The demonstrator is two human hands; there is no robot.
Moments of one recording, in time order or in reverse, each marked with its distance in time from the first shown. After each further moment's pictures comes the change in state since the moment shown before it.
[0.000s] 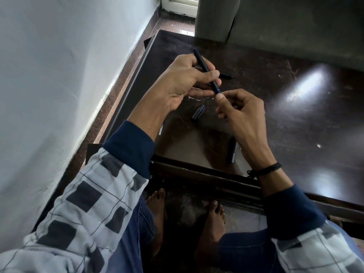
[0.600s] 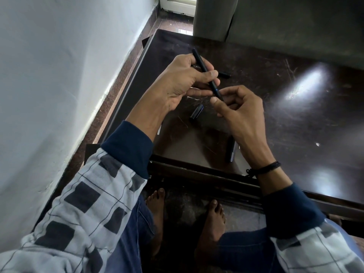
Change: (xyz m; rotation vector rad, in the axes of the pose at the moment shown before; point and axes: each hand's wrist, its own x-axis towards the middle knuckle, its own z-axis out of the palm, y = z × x) left_hand 0.001 -0.002 0.001 0.016 -0.002 0.000; right_hand 0.000 0.001 -0.002 -0.050 0.011 -0.013
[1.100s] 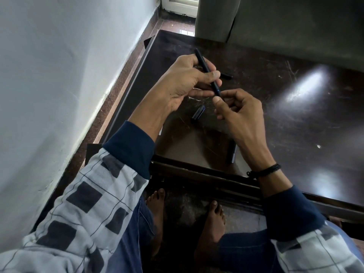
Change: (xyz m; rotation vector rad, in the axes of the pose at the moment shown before) left_hand 0.002 -0.001 -0.001 0.002 -0.002 0.007; right_hand -0.003 -0.004 0.003 -0.001 -0.017 -0.010
